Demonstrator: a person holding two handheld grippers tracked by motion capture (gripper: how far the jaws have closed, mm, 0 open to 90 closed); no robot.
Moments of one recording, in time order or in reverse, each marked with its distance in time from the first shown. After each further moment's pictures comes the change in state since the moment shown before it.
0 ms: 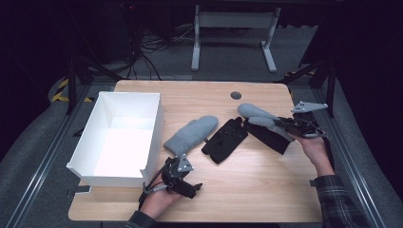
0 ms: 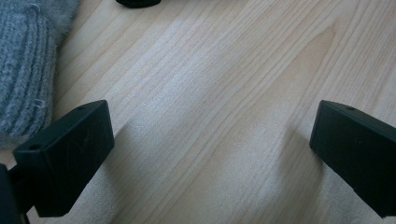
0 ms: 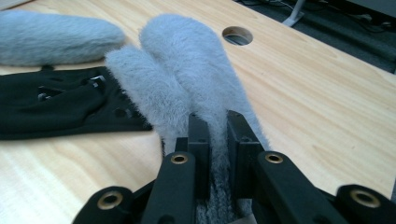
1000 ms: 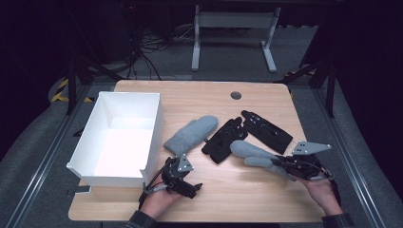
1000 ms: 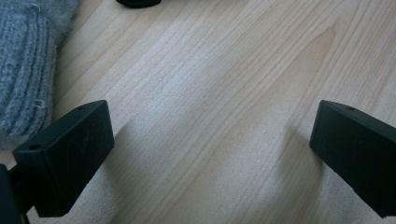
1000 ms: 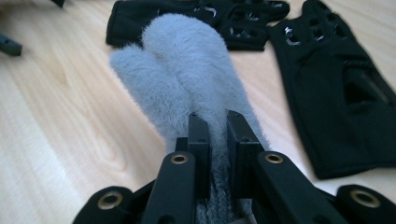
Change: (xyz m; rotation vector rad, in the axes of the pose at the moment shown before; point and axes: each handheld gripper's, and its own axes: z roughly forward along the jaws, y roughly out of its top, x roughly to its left) left arm 0.000 0.000 0.000 -0.001 0.000 -0.002; right arm 0.082 -0.070 -0.043 0.049 0.147 -0.027
